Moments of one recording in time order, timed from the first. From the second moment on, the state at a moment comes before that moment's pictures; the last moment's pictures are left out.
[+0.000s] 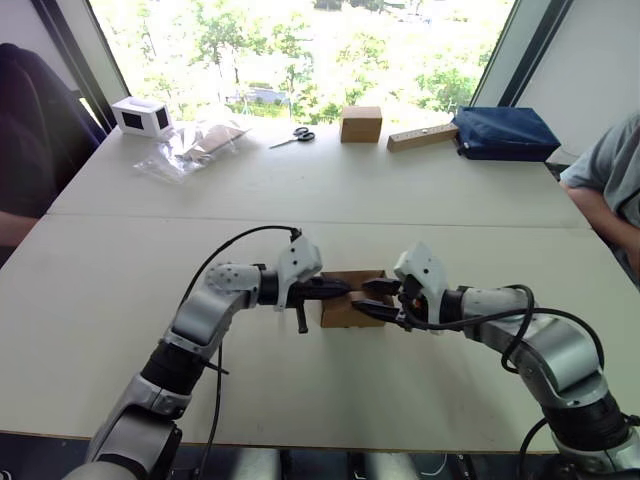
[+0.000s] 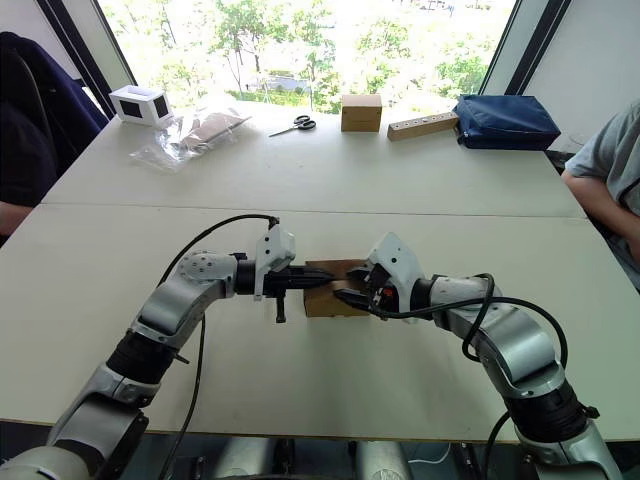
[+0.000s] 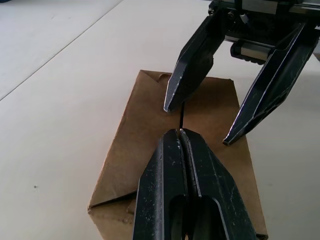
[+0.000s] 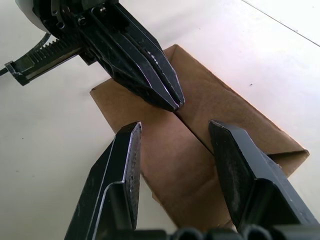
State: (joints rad) left arm -0.52 0.39 -0.30 0.01 -0.25 0.37 -1.03; right arm -0.30 -0.64 0.11 -0.49 0.45 0.87 0.72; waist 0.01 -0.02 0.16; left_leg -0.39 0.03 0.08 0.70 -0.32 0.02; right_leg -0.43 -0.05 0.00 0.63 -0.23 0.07
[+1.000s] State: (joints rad) left arm -0.19 0.74 0.06 -0.38 -0.57 0.72 -1.00; right arm 0.11 -0.69 -0.37 -0.78 0.80 0.98 0.63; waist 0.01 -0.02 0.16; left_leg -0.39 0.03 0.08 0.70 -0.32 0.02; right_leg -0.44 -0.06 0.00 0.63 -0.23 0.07
